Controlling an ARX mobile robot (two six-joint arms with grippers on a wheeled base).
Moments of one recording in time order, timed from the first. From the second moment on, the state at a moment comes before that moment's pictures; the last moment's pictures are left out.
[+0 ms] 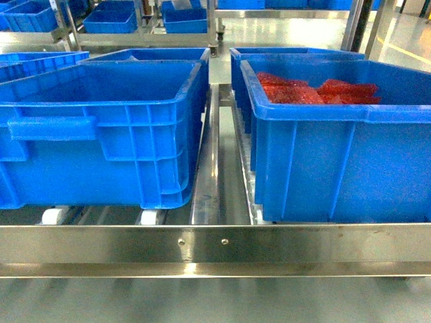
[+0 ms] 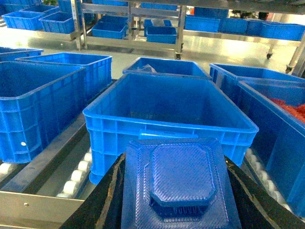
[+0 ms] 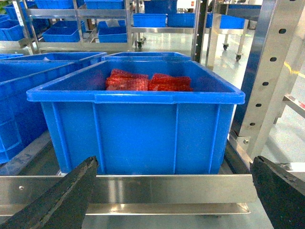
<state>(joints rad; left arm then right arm) -0.37 0.39 0.26 0.11 -0.45 -0.07 0.00 0.00 0.01 -0.01 0.00 0.00</state>
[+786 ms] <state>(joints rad) -0.37 0.39 0.26 0.11 -0.45 -0.07 0.00 0.00 0.01 -0.01 0.00 0.00</state>
